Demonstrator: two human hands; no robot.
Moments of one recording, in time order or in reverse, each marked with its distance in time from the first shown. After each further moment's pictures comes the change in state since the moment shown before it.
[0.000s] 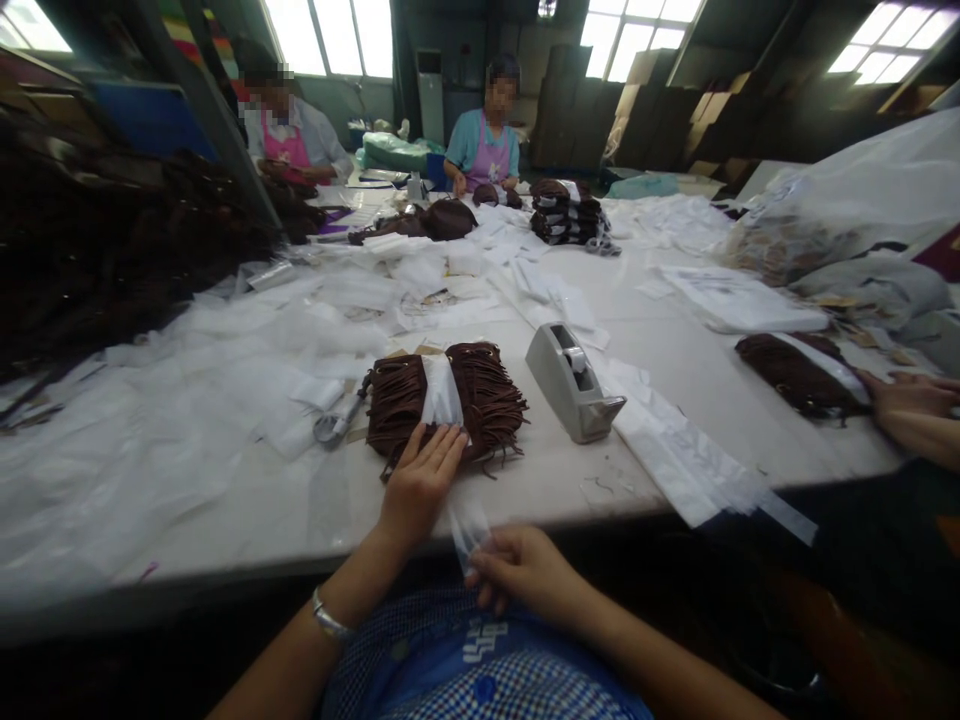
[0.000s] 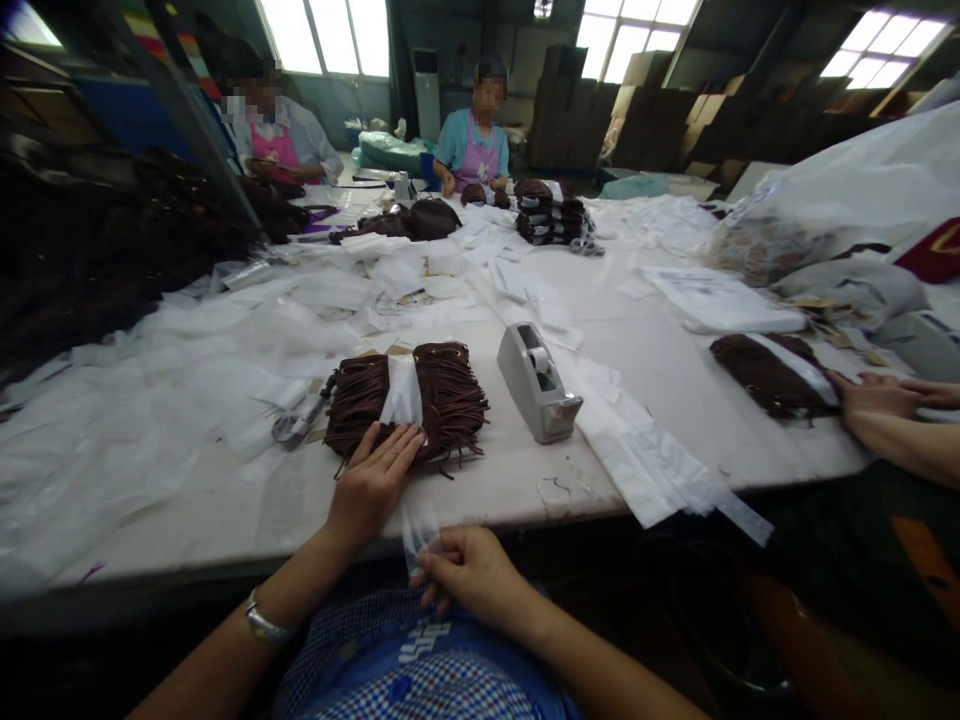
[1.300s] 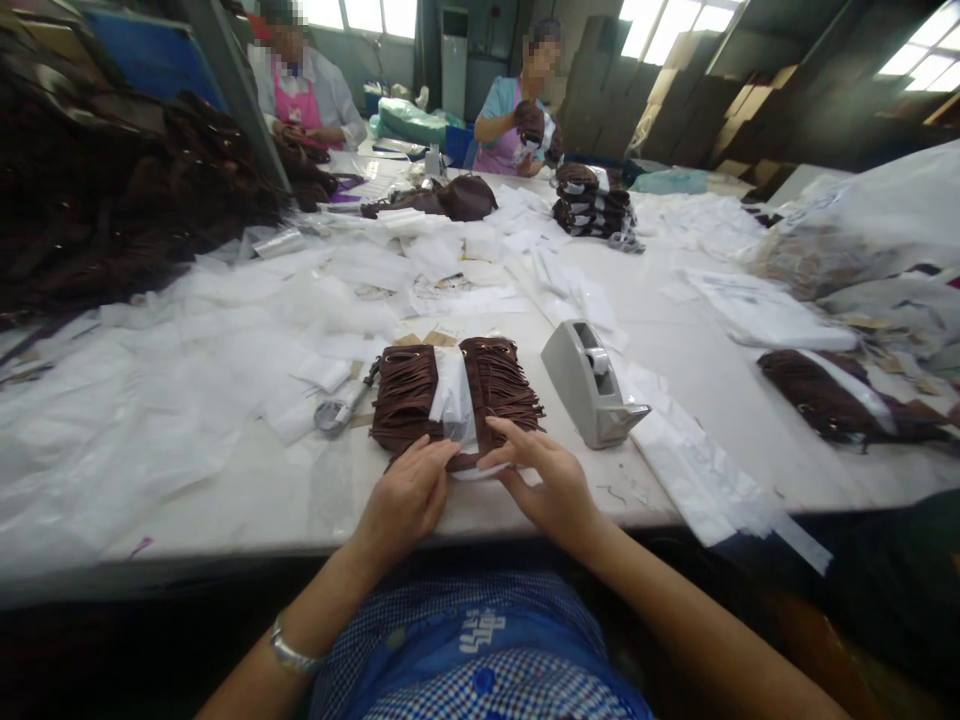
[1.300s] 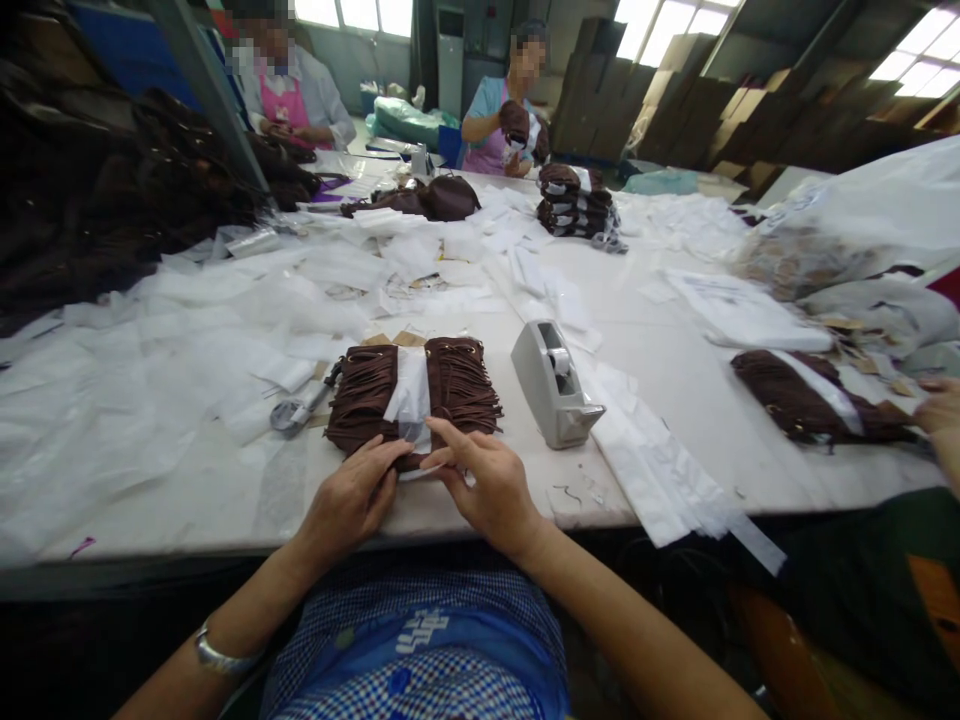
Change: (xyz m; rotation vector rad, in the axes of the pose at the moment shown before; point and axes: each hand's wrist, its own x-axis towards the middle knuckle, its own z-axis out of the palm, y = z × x) left_hand -0.020 -0.005 -0.023 -0.360 -0.012 -0.188; right_hand 0.033 -0.075 -0.033 -0.815 0.360 -0.876
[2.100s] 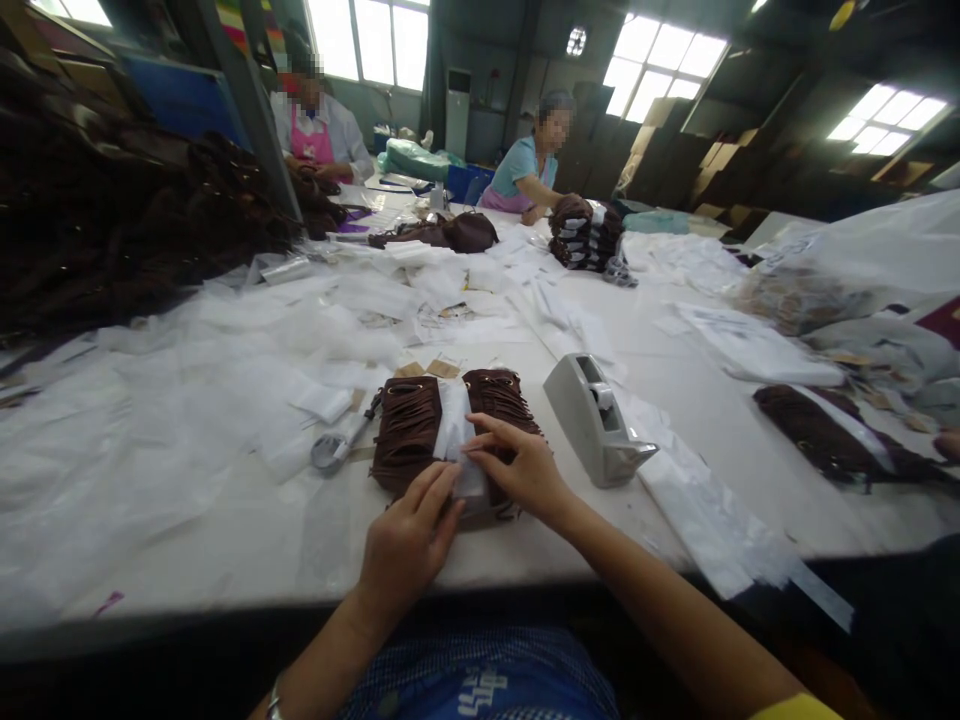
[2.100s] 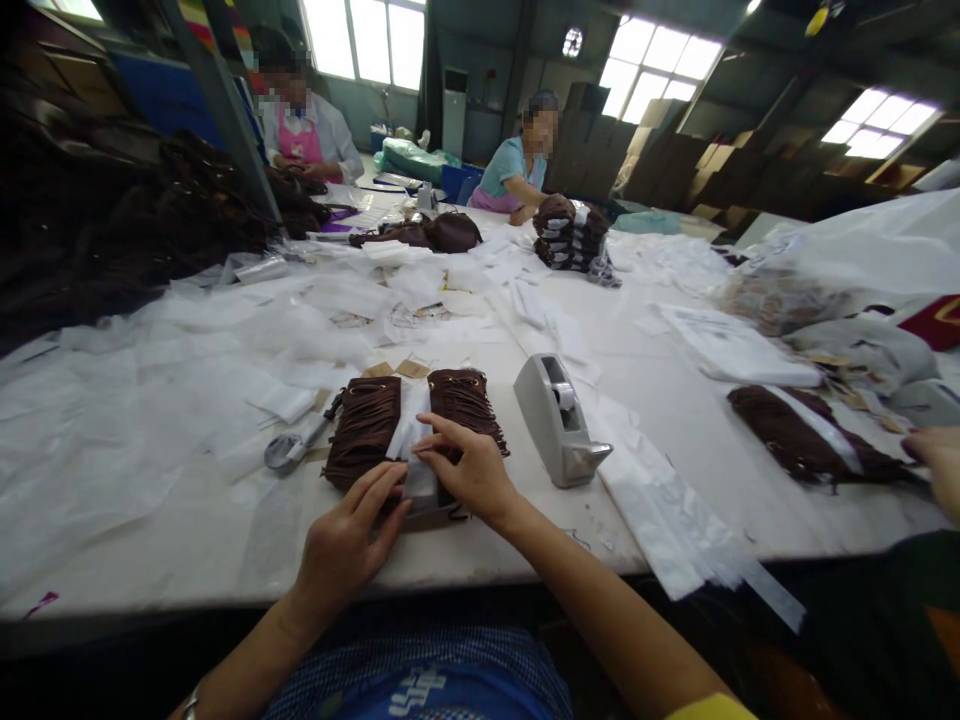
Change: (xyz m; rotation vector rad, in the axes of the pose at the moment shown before) left_hand 0.006 0.006 0.004 0.135 0.147 -0.146; right_hand 0.068 0.019 0.019 0.203 -0.028 0.167
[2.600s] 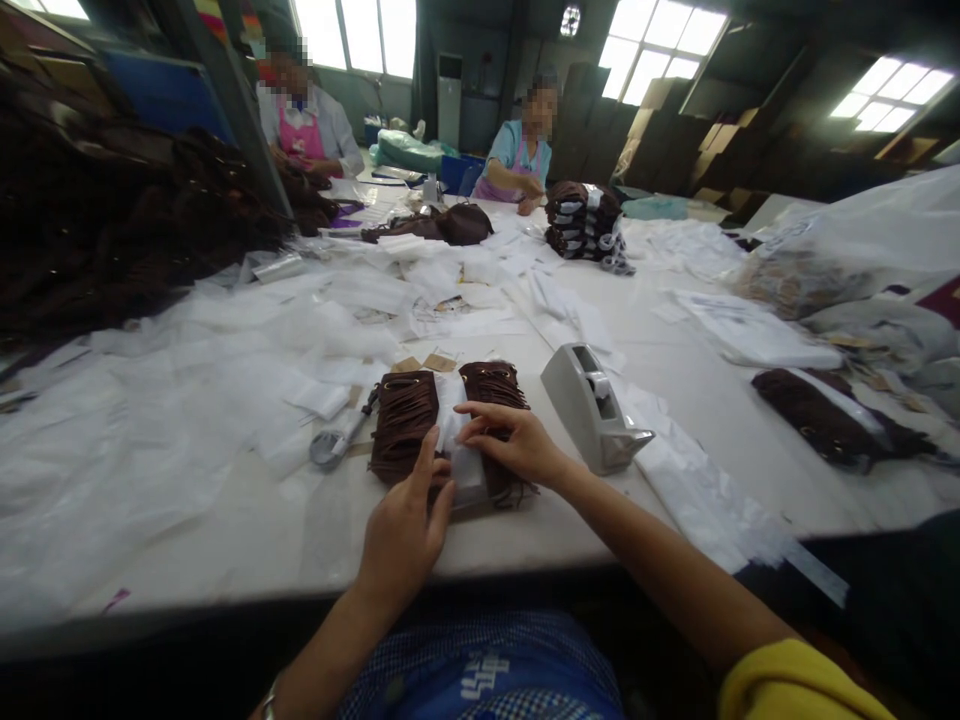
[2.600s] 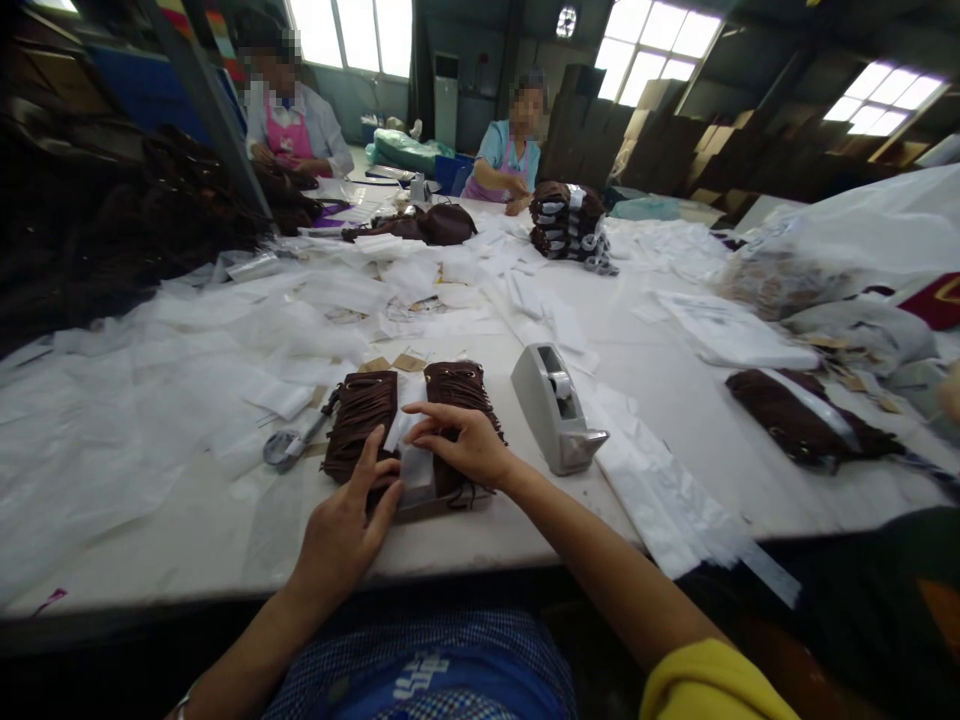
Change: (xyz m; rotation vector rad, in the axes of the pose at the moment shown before) left_hand 0.011 0.011 -0.011 -0.162 -0.110 -0.249; right_hand 0.017 0.010 -0.012 0.228 -0.226 -0.078
